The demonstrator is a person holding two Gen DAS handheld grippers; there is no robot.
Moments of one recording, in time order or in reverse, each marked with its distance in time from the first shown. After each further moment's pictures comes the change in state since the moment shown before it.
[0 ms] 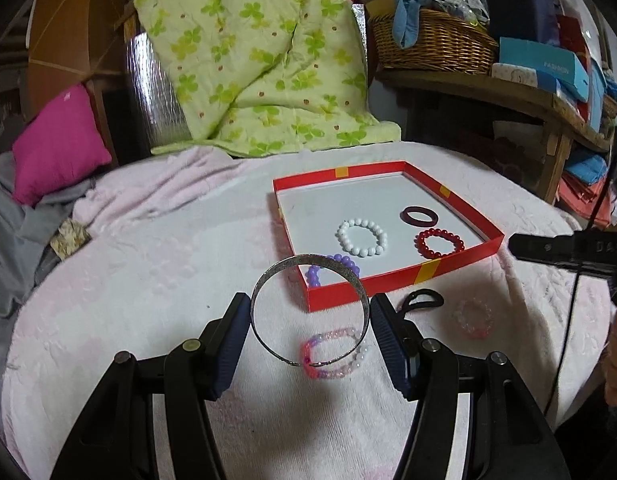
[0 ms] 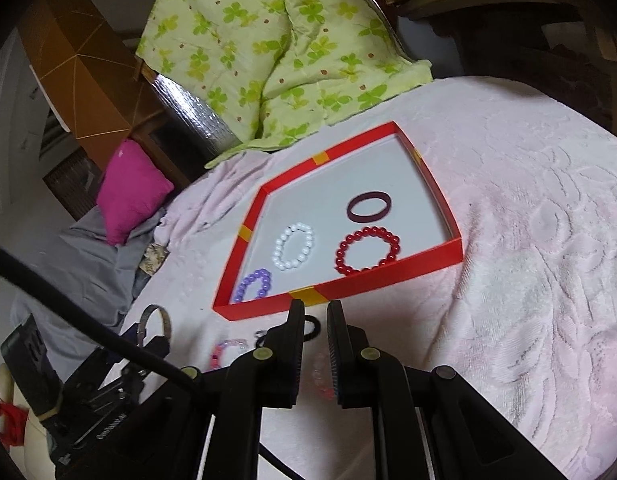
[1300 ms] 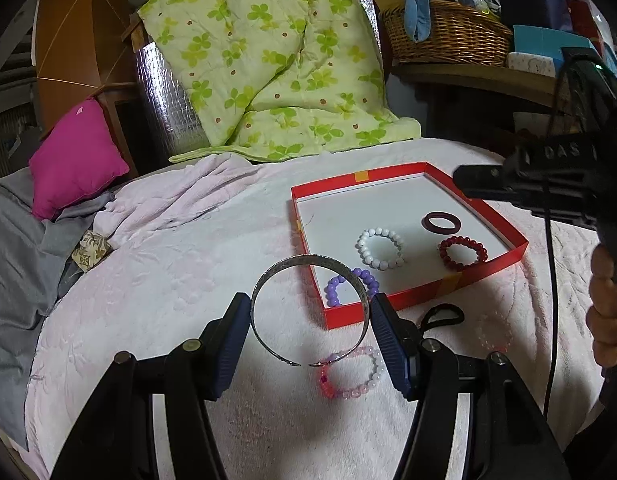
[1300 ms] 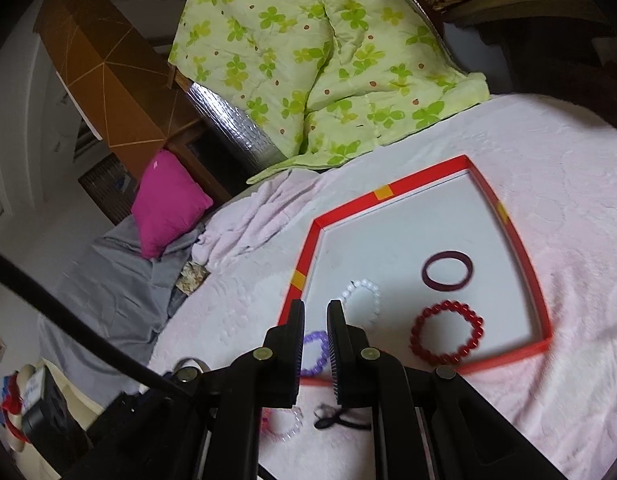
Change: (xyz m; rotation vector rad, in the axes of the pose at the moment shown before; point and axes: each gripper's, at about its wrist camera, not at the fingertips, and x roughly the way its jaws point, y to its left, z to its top) left arm 0.004 -0.007 0.017 0.020 0.019 0.098; right arm 0.045 0.028 0.060 -0.013 -0.017 0.166
